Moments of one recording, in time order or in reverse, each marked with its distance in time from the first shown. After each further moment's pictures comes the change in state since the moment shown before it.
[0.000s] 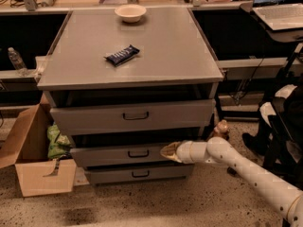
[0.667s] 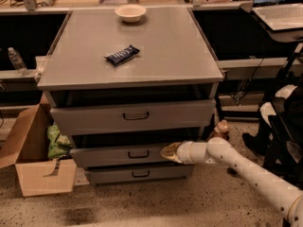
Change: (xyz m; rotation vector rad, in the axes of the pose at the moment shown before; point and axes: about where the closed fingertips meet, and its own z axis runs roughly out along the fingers) arm 0.001 0.003 -0.001 -0.007 0.004 0.002
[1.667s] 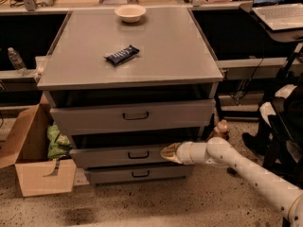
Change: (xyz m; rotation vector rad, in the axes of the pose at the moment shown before) arm 0.001 0.004 -0.001 -0.012 0.007 0.002
